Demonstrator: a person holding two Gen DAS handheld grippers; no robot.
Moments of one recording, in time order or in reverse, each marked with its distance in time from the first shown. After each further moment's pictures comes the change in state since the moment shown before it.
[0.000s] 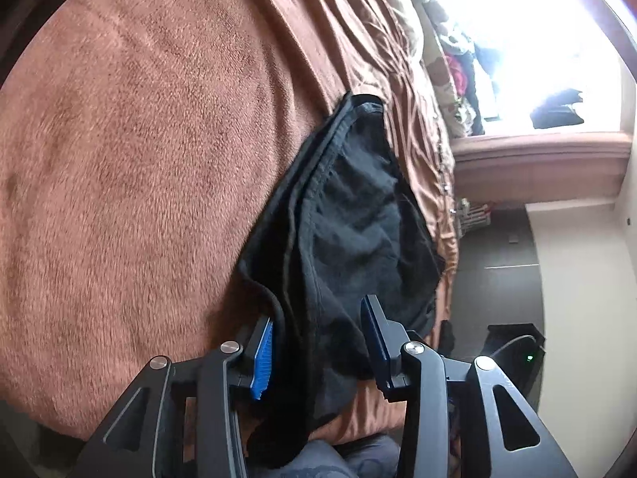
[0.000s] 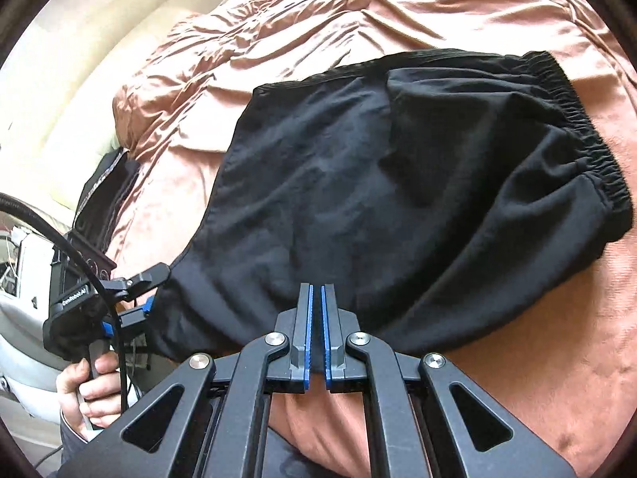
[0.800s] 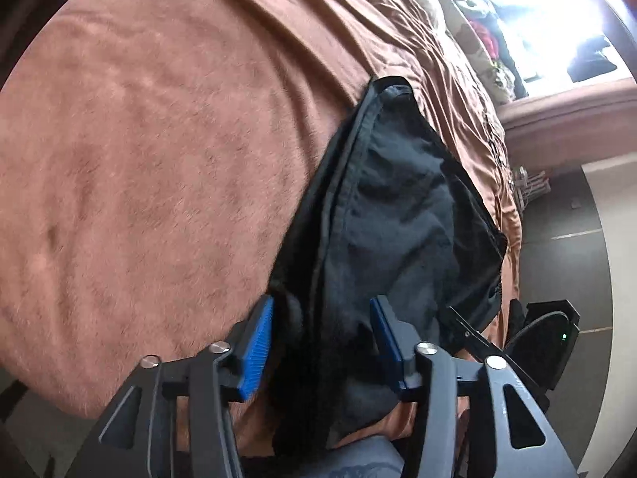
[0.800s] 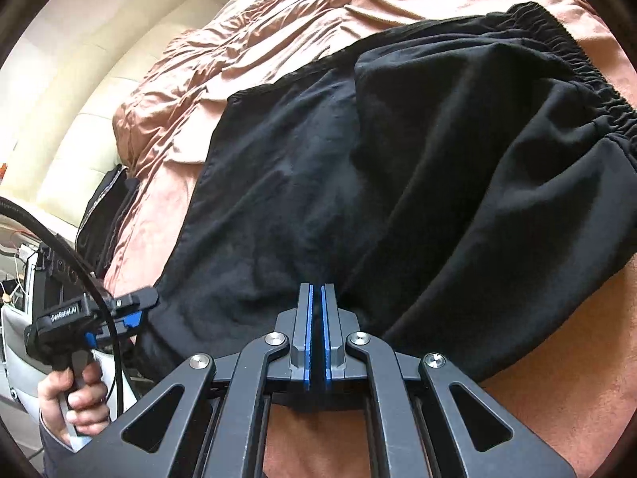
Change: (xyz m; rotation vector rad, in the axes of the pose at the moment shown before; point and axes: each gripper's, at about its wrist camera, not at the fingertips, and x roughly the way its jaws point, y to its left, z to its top) left arm 0.010 -0.019 0.001 0.134 0.032 0.261; right arm 0.022 -0.030 -0.024 0.041 -0.051 0.057
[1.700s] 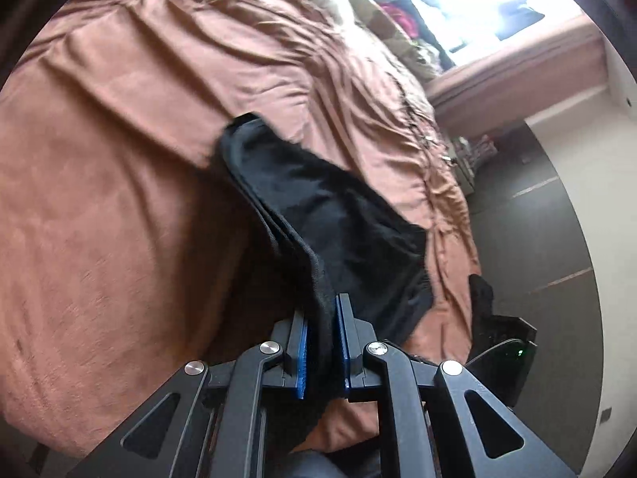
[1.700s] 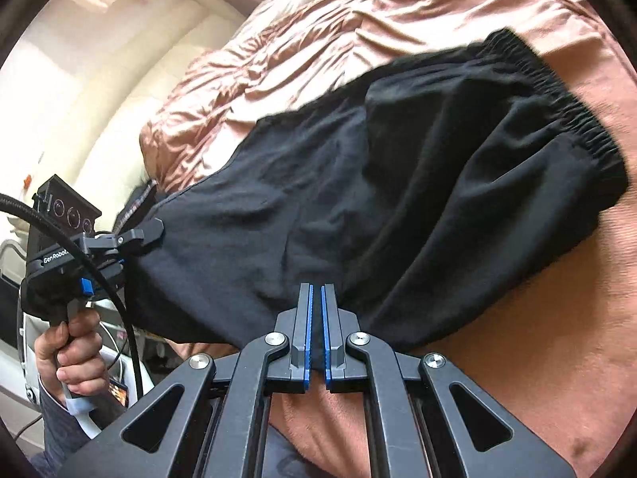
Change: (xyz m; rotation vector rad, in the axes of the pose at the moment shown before) left arm -0.017 -0.106 0.024 0.244 -0.024 -0.144; right arm -0.046 -0.008 -0.014 0.026 -0.070 0.085
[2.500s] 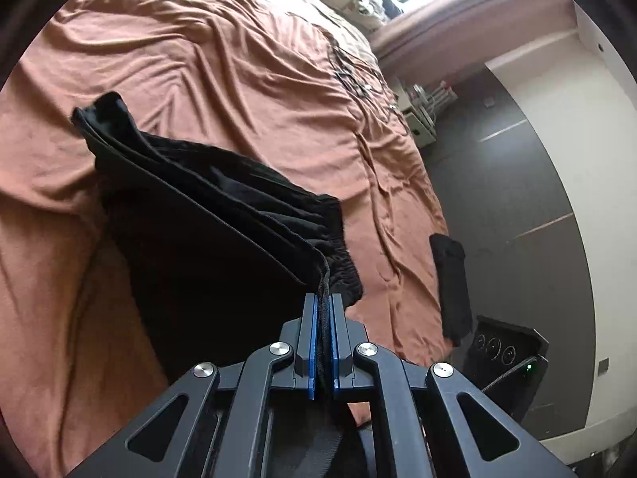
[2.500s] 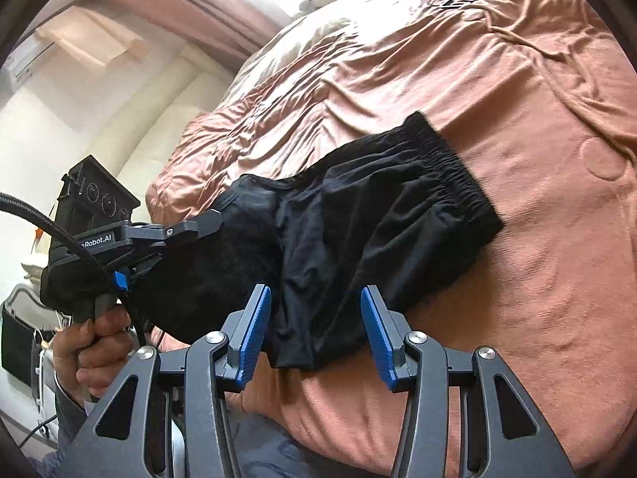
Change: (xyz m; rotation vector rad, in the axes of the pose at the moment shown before) left arm 0.082 -0.103 0.015 0.135 0.150 -0.094; right arm -0.097 -0.032 -0.010 0.093 -0.174 0.004
